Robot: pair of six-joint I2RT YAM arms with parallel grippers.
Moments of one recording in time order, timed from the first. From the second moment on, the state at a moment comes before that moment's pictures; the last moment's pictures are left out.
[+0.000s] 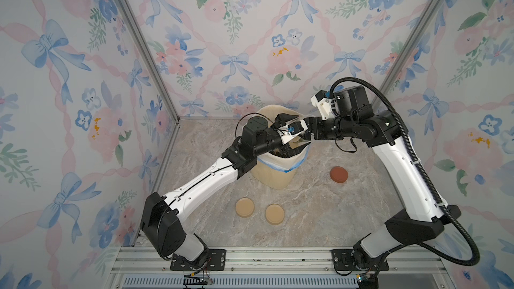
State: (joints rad) left arm -0.74 1.50 1.37 0.08 0.32 0.52; right arm 0.53 1.59 2.11 -1.24 -0.26 0.37
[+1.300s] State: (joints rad) left arm -0.73 1.50 1.37 0.09 0.35 0.47; right arm 0.54 1.57 2.08 -1.21 -0.26 0.38
